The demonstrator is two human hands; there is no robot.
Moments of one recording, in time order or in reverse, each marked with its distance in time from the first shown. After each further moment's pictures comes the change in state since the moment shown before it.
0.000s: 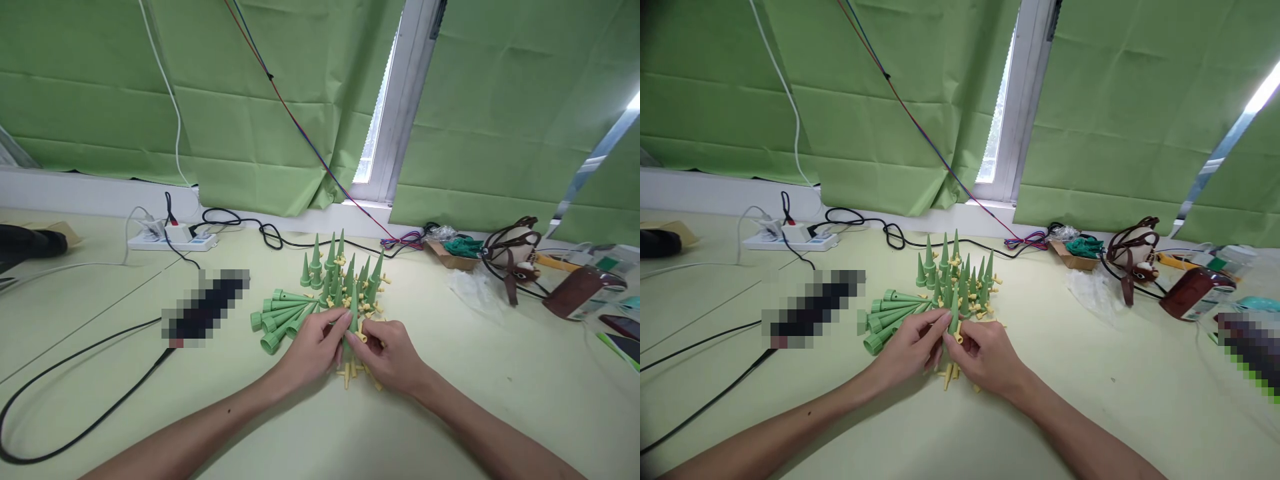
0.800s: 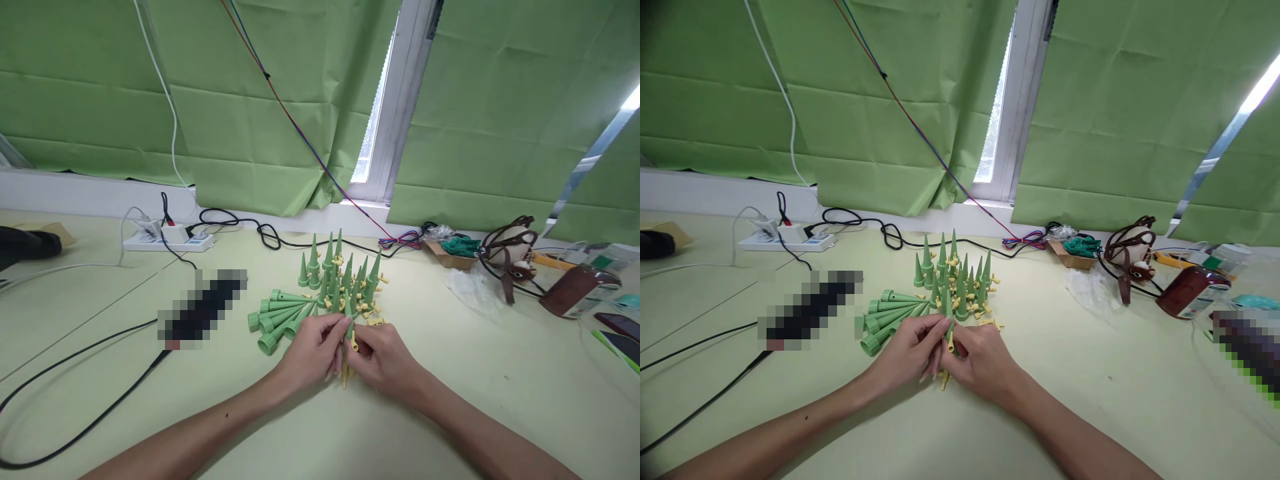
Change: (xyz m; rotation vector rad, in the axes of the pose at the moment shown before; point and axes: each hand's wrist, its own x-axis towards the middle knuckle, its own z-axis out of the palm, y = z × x) left_hand -0.002 -0.002 0.004 0.000 -0.019 -0.033; right_hand 0.001 -0.007 0.004 -0.100 -0.047 -0.069
